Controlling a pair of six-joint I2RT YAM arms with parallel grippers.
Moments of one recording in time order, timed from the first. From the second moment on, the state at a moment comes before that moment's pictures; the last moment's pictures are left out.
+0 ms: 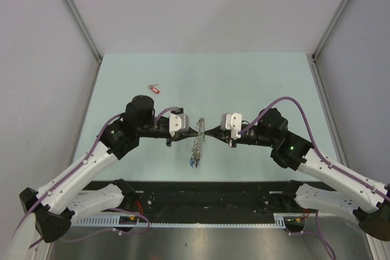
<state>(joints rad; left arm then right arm) -0.70 0.95 0.95 -0.40 0.74 0.48 0.90 0.91 0.83 -0.02 -0.49 -0.38</state>
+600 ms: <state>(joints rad) -0.70 0.95 0.94 -0.38 0.74 0.47 0.90 0.93 0.83 -0.02 -0.50 -0.38</state>
